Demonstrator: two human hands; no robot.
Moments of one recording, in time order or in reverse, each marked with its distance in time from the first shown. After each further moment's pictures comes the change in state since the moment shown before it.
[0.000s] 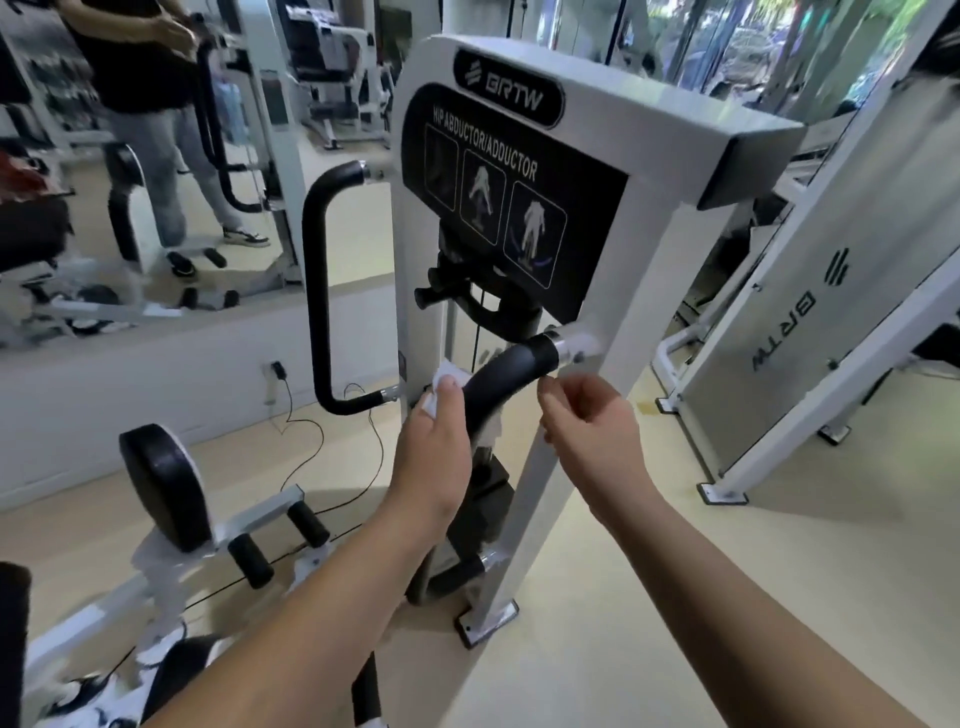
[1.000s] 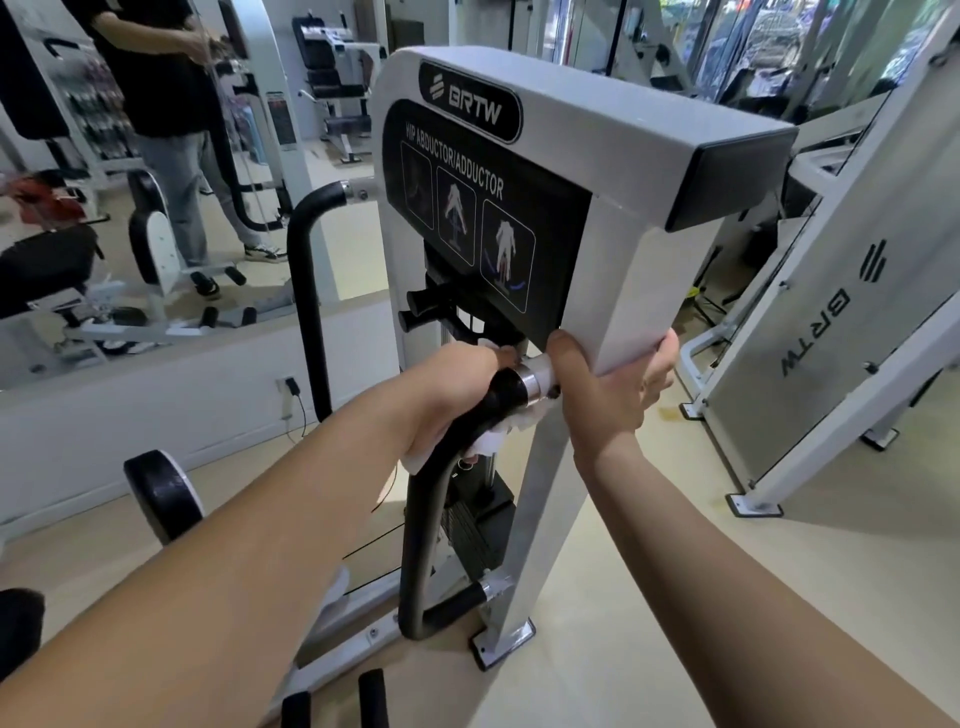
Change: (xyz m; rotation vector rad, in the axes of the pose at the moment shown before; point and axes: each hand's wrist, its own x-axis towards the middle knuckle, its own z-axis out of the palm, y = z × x) left_hand 0.078 0.075 0.040 0.106 -0.515 -0.246; right_hand 0.089 0.006 0.001 0.223 0.391 0.045
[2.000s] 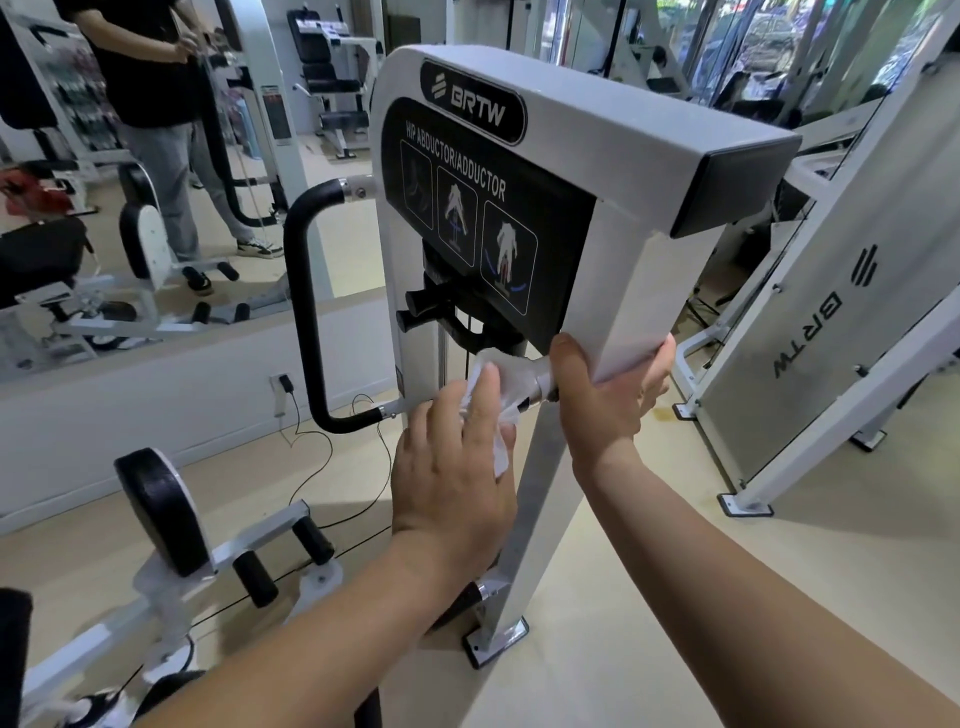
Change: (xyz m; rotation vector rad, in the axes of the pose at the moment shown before) left_hand -0.022 -0.095 0.035 0.983 0.852 0.721; right_hand -0.001 0.006 0.001 -0.007 -0.012 0.017
